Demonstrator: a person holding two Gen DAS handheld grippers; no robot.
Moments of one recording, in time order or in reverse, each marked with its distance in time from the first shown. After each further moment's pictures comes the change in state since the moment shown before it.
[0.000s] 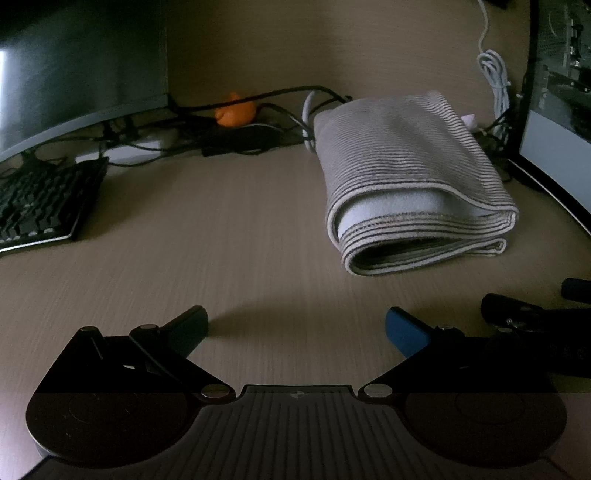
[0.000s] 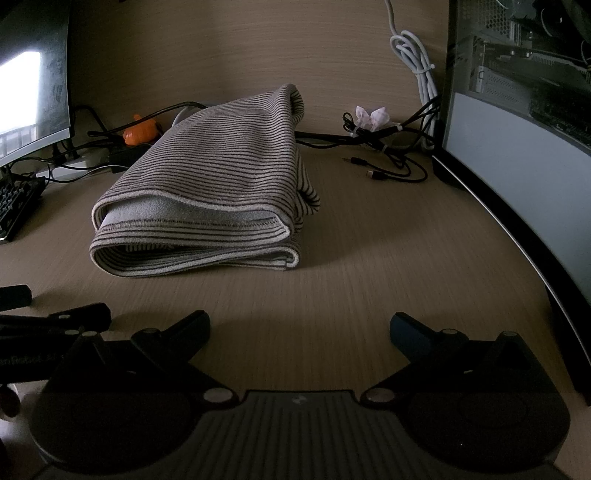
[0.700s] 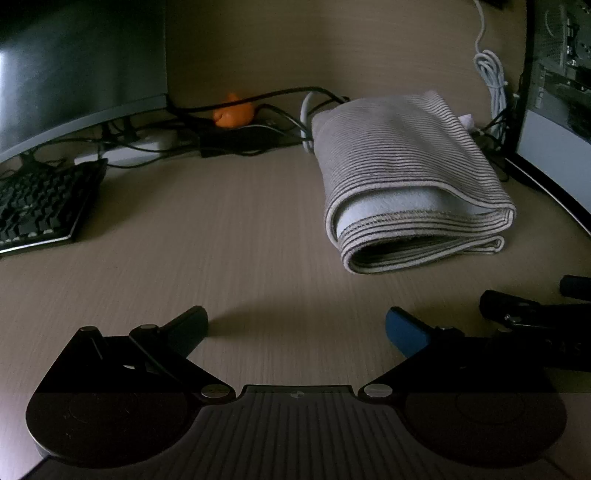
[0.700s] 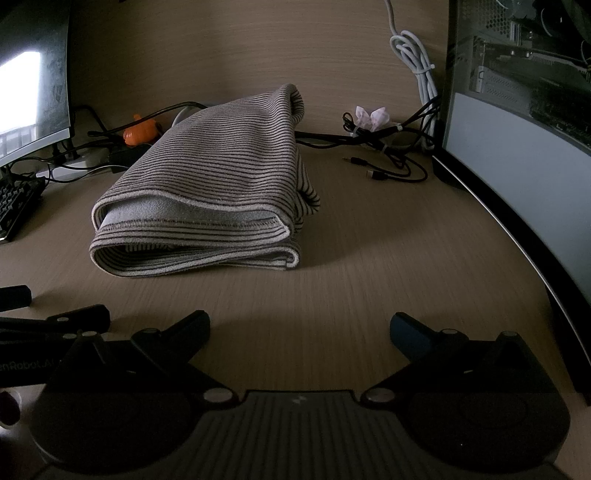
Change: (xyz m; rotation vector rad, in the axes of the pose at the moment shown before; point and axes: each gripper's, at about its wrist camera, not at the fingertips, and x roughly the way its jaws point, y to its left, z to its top) left arm 0.000 0.000 -0.002 0.004 -0.008 -0.004; right arm 0.000 -0.001 0.000 -0.001 -0.001 0.000
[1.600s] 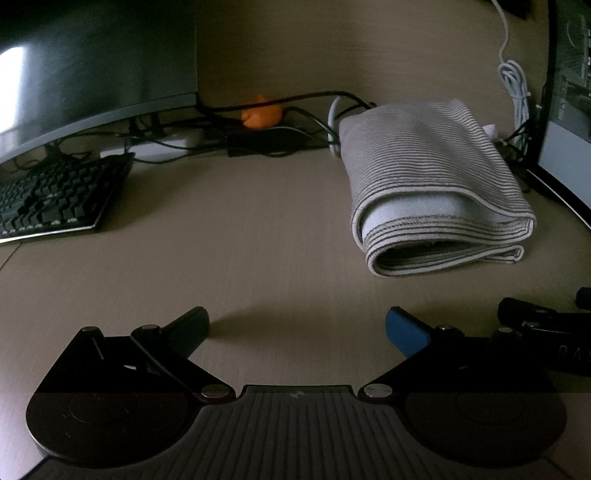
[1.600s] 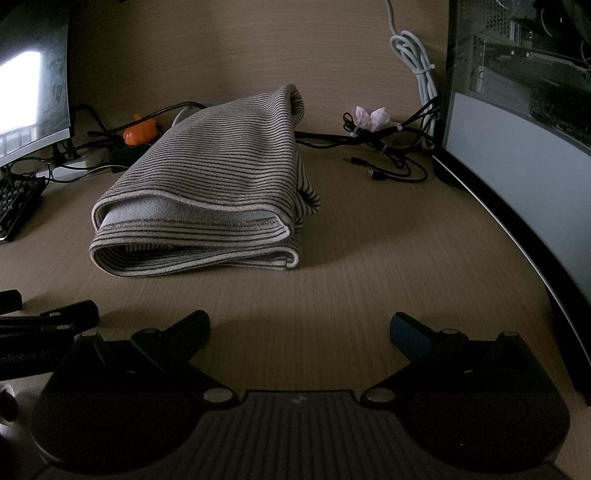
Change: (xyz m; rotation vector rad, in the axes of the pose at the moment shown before) left arm -0.003 0.003 -0.003 -0.053 -0.013 0.072; right arm 0.000 0.000 0.000 -0.002 -0.002 -0.001
